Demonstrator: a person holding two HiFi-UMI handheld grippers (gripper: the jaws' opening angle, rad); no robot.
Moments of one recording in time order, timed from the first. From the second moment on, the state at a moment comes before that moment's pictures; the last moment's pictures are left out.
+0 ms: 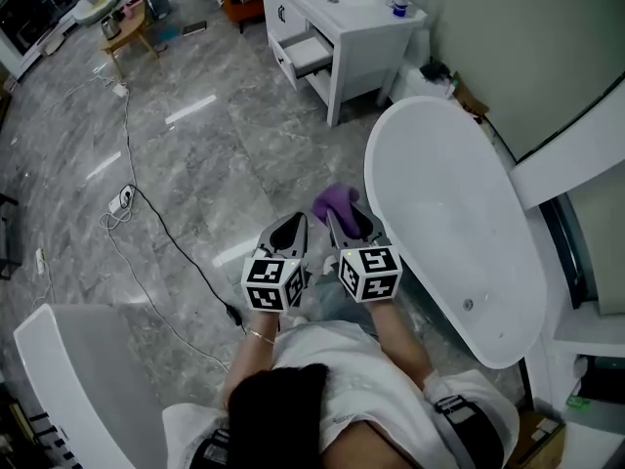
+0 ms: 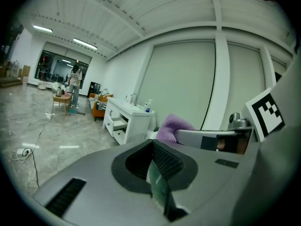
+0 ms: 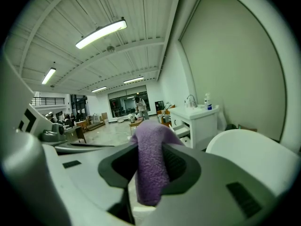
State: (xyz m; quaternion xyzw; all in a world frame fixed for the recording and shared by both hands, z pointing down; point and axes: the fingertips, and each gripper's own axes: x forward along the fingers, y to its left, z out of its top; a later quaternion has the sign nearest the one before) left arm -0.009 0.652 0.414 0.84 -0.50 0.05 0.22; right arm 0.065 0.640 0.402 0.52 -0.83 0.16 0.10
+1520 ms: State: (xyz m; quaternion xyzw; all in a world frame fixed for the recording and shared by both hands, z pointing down) left arm 0.043 0.438 0.403 0.79 -0.56 0.02 0.23; right arm 0.106 0.429 0.406 0.45 -0.86 0.18 0.12
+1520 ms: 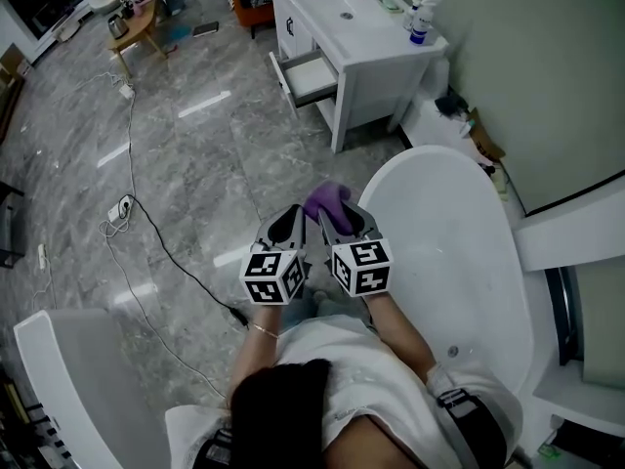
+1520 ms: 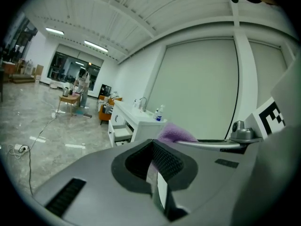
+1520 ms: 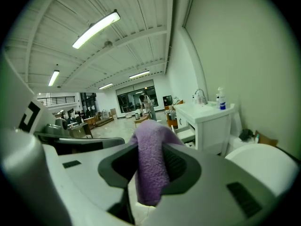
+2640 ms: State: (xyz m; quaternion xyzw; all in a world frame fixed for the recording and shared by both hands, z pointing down) left arm 0.007 0.261 0.418 0.83 -0.51 0.04 0.23; right arm 0.077 0.264 0.413 0.51 -0.83 0.17 0.13
